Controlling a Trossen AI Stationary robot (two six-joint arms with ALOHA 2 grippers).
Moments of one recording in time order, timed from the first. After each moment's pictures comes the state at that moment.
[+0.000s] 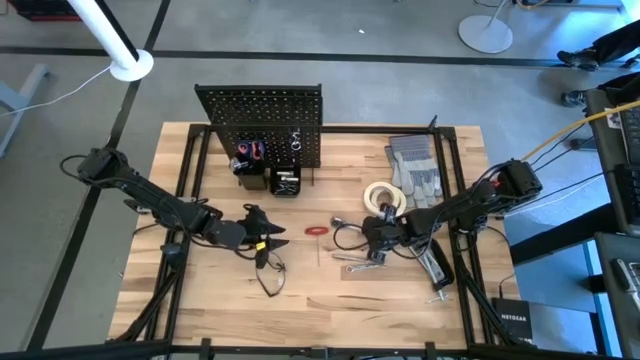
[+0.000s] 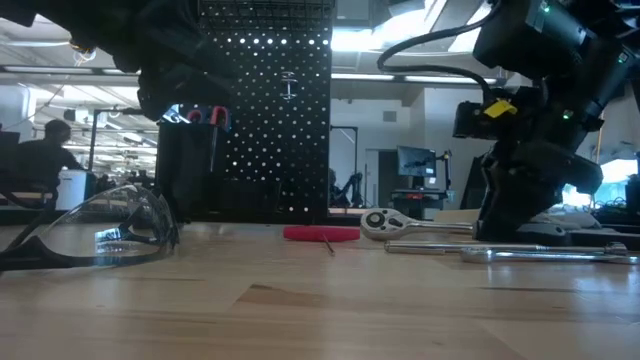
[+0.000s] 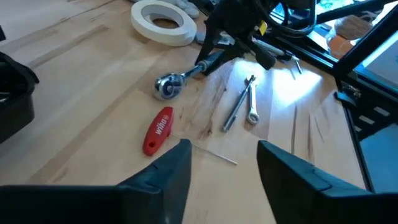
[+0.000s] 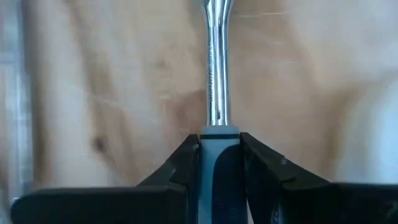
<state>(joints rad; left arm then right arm) -0.41 1.23 0.55 0.20 -0.50 -0.65 0.28 1.55 0.65 -0.25 0.36 0.48</state>
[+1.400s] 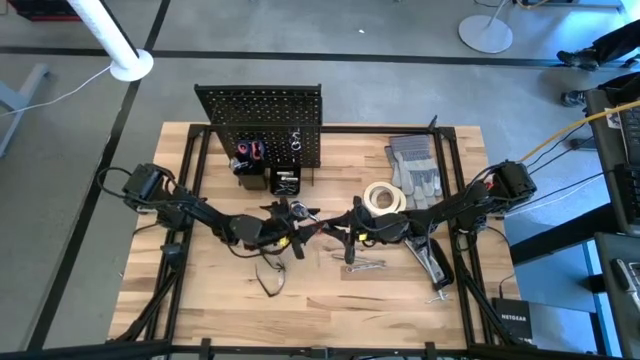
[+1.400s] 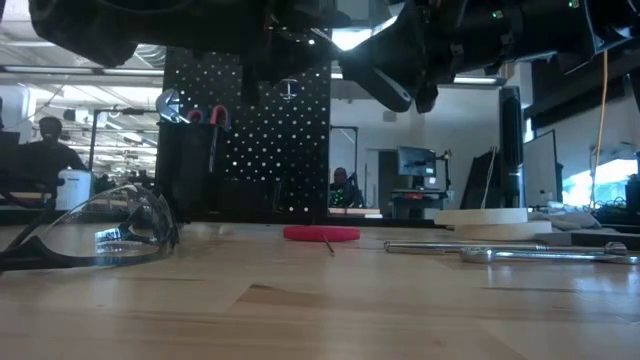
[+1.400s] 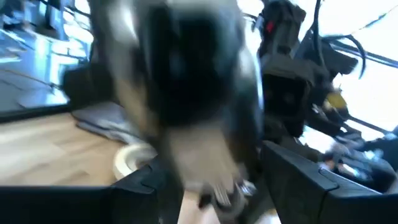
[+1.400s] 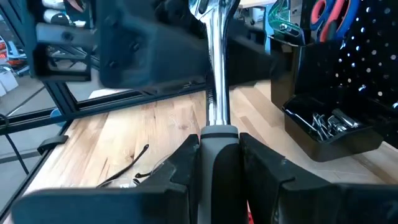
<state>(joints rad) -0.31 1.72 0.68 1.17 -0.68 -0.31 0.28 1.61 0.66 0.80 0.41 0.23</state>
